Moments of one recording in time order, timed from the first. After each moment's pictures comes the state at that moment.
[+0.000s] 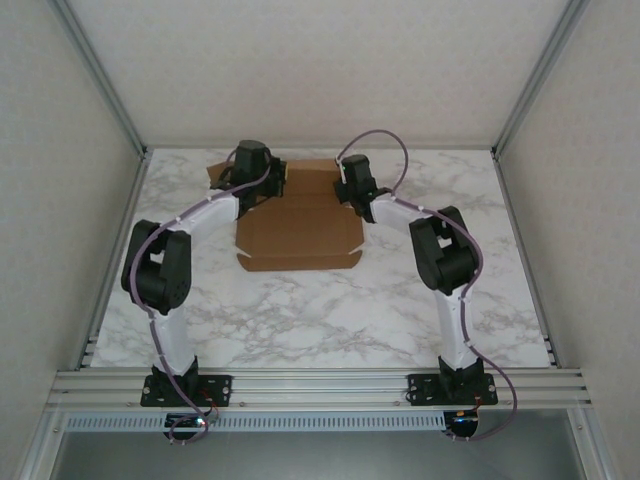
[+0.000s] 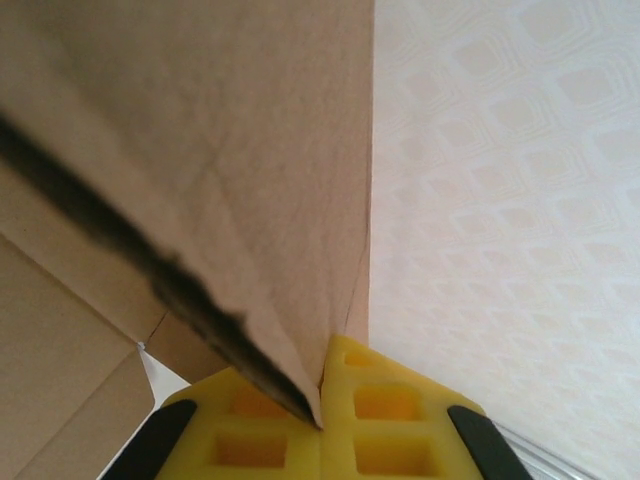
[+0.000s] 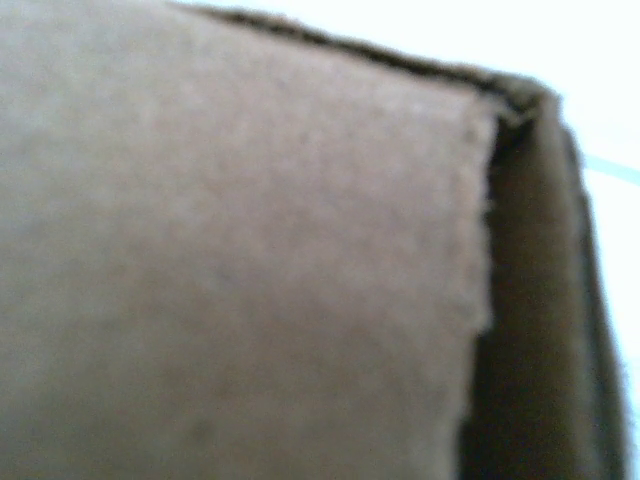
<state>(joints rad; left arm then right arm) -0.32 1.90 1.41 -0.02 0.11 -1.70 0.49 2.15 1.51 0.02 0.22 -0.04</state>
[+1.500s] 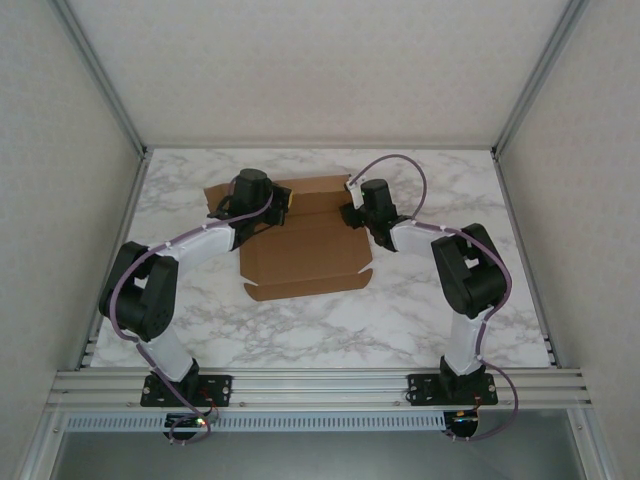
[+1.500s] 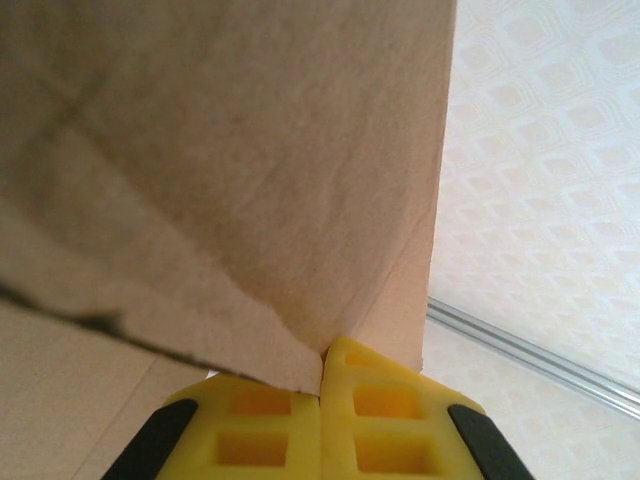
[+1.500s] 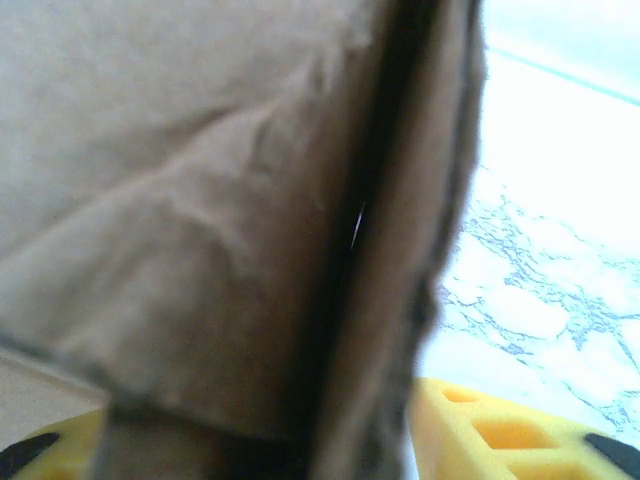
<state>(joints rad) -0.39 1.71 1.10 0.10 0.11 -1.66 0.48 1.90 1.11 0.21 0.05 -0.09</state>
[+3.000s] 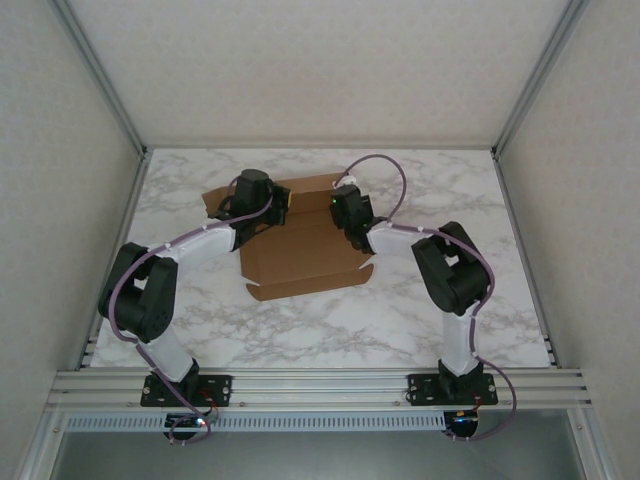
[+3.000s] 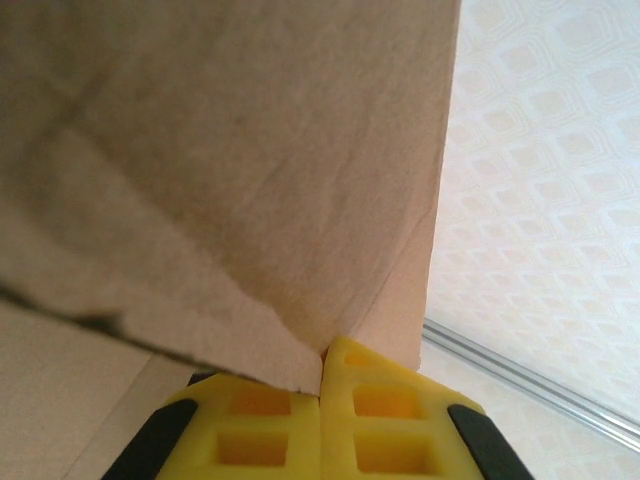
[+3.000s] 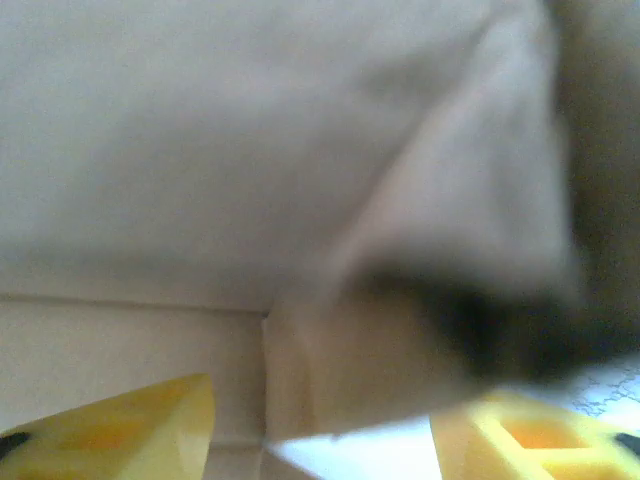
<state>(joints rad) -0.40 1.70 1.10 0.08 0.07 -1.70 0.63 1.95 1.18 0.13 0.43 0.06</state>
